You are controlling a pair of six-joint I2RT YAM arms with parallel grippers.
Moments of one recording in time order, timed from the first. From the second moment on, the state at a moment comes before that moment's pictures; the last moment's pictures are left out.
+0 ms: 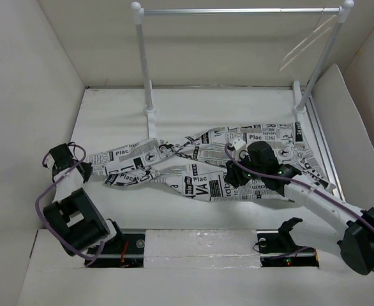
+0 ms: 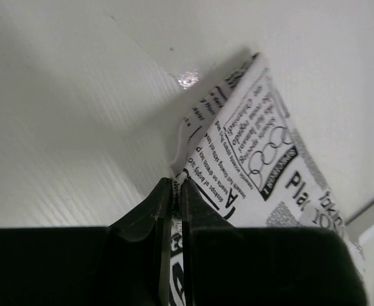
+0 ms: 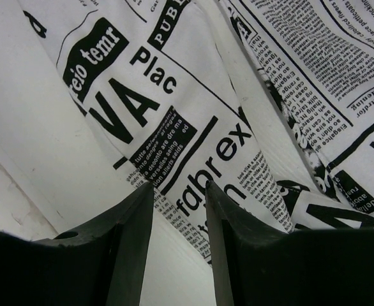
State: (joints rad) left arm 0.56 1.30 0.66 -0.33 0.01 -0.74; right arm 0.58 1.09 0.67 -0.31 -0.30 0.01
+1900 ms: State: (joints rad) left arm 0.24 0.95 0.43 -0.53 -0.03 -1.07; right arm 0.60 0.94 0.84 -0.51 -0.26 -0.06
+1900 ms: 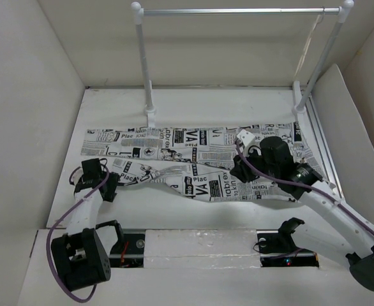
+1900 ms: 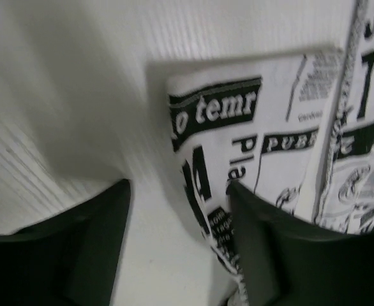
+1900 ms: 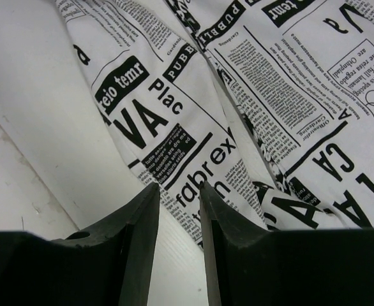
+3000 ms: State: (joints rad) left arm 0.21 0.72 1.08 -1.23 -0.32 -0.97; right arm 0.60 0.86 0.84 -0.65 -0.27 -0.13
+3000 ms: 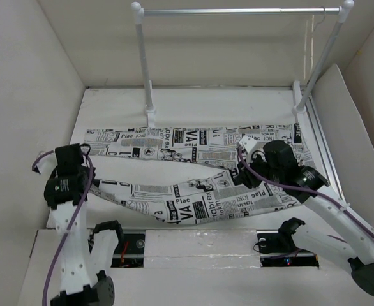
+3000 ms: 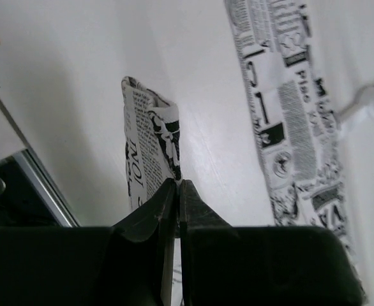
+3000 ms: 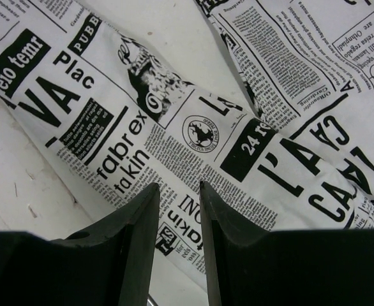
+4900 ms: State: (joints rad) left arm 0.13 1.93 1.43 -0.36 -0.26 -0.73; right arm -0.43 2.06 1.60 -0.35 -0.31 -0.10
